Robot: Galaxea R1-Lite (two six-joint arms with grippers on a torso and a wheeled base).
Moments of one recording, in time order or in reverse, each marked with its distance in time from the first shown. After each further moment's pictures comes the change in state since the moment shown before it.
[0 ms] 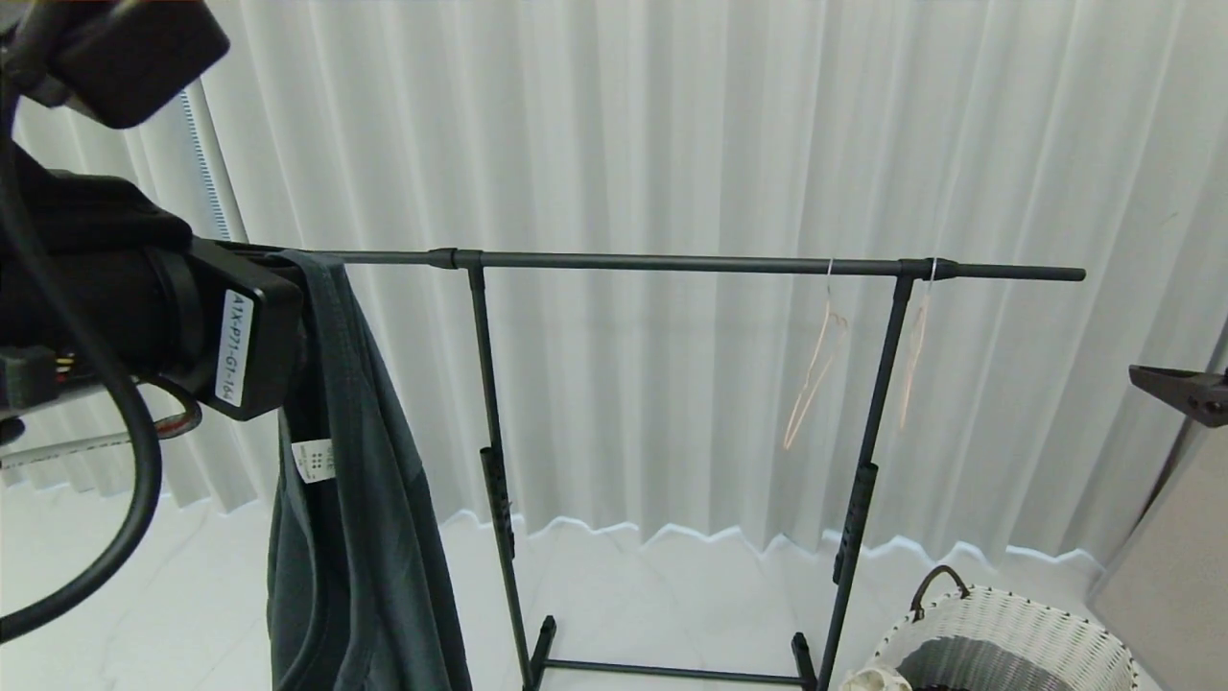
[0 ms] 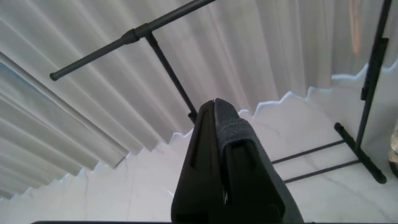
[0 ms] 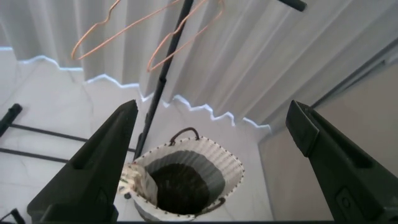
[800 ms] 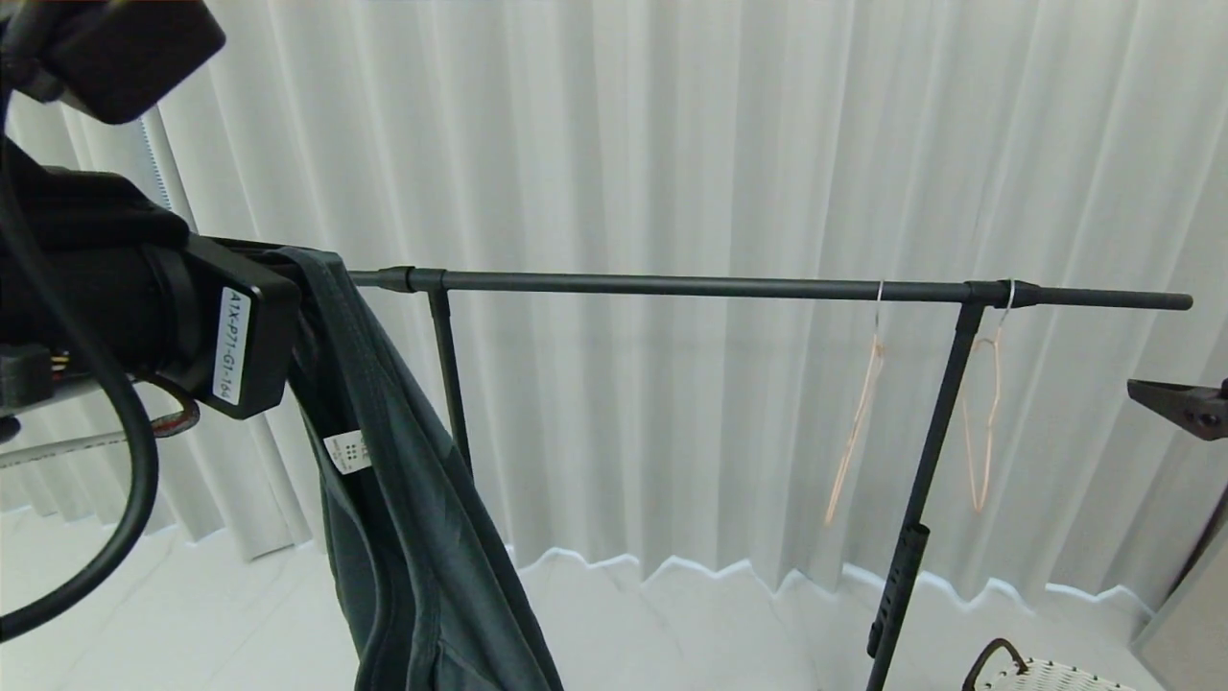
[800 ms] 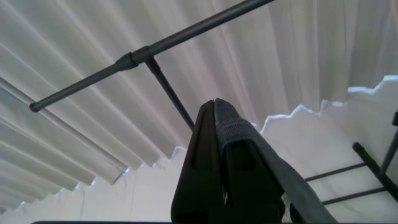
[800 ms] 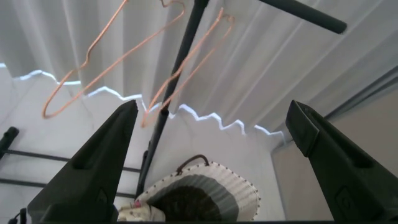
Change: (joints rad) left arm -0.001 0.000 -0.003 0.000 0.000 0.001; right arm -0.003 0.000 0.033 0.000 -0.001 0.050
